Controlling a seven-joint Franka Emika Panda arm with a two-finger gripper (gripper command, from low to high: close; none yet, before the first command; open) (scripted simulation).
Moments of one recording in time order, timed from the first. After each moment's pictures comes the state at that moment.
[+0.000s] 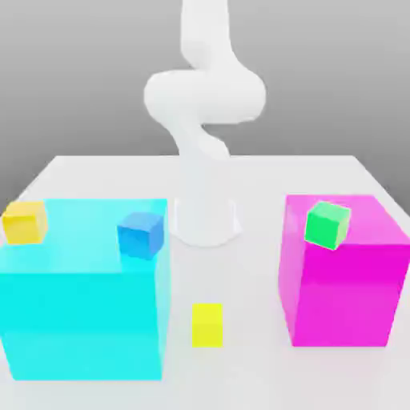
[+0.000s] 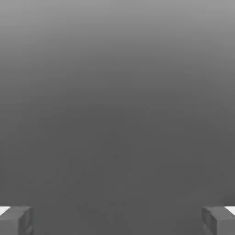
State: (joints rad) arm 0.03 -0.75 -0.03 -2.34 -0.02 2.34 0.70
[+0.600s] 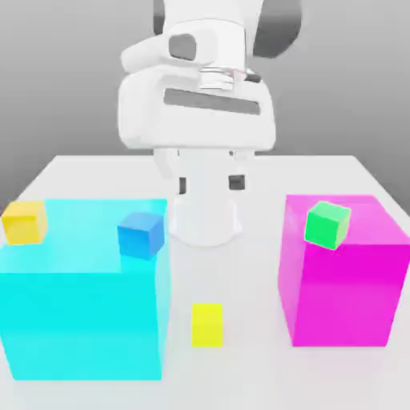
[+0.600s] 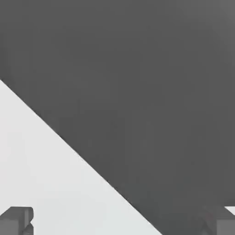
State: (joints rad) arm 0.24 -0.36 -0.25 -2.64 -0.11 2.62 -0.03
